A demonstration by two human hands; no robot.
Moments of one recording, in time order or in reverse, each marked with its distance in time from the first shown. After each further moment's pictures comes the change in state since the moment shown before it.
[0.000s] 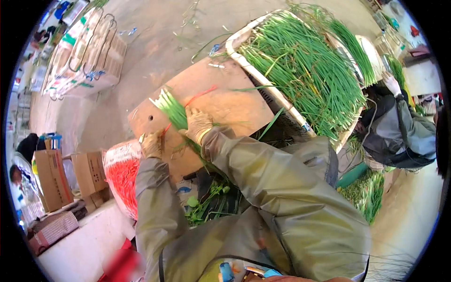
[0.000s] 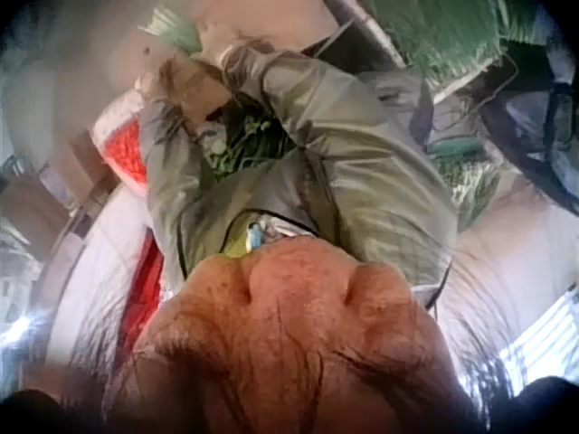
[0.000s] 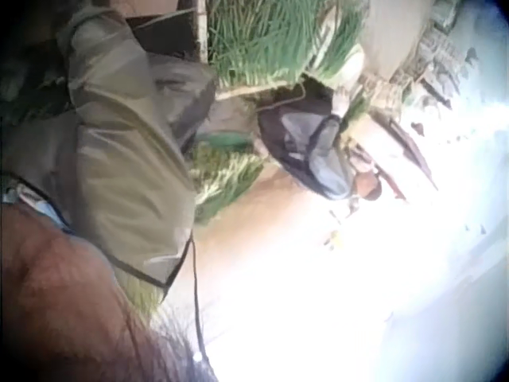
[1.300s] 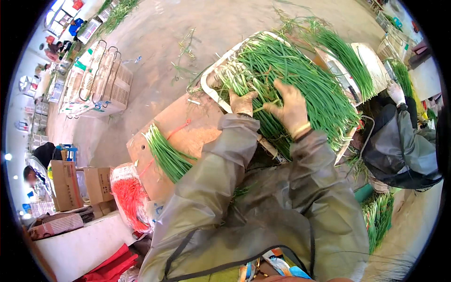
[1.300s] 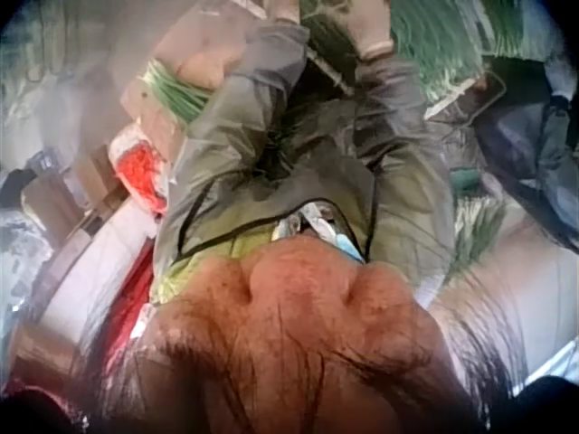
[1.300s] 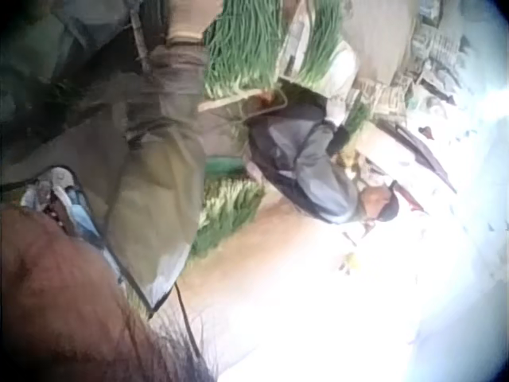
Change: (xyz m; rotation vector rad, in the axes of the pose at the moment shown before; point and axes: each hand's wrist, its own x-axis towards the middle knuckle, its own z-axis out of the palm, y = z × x) left_hand 0.176 0.453 -0.081 -2.072 0.216 -0.247; right_hand -0.048 0.289 -0.257 -0.042 0.372 0.012
